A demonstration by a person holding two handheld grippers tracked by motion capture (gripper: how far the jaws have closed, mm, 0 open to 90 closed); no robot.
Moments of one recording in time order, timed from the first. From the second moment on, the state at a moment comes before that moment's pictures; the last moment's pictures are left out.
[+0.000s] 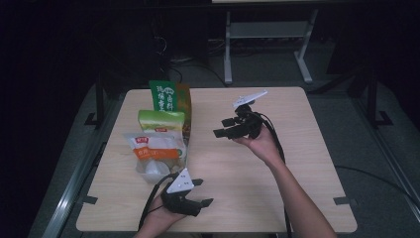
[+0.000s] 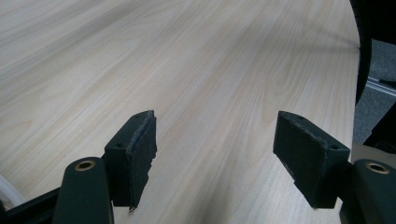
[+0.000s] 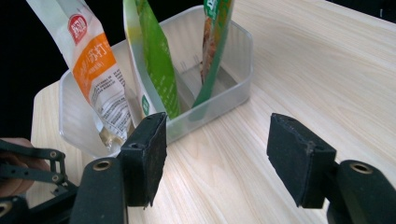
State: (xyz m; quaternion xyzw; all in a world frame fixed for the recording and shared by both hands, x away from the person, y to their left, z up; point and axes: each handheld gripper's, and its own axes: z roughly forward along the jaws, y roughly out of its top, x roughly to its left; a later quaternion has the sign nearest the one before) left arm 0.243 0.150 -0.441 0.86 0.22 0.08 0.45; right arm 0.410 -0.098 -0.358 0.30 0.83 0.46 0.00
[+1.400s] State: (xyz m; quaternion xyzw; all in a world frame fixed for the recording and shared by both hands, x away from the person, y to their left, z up) left arm 0.245 0.155 -0.440 0.86 0.23 0.08 0.45; right arm 0.381 -0.173 -0.375 0.35 0.83 0.44 0.02
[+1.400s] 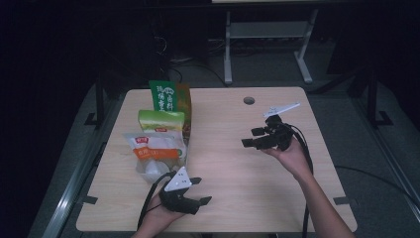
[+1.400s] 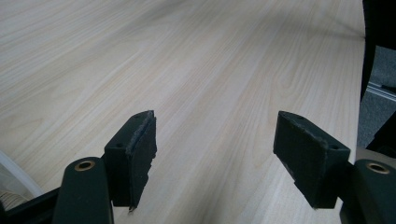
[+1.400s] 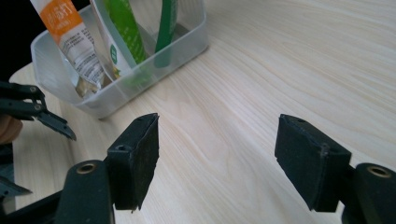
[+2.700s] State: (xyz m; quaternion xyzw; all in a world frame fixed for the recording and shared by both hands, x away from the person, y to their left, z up) left arm 0.246 0.158 -0.441 0.85 0.24 0.08 0.46; right arm 0.332 -0.241 -0.416 0.40 0.80 0.44 0.02
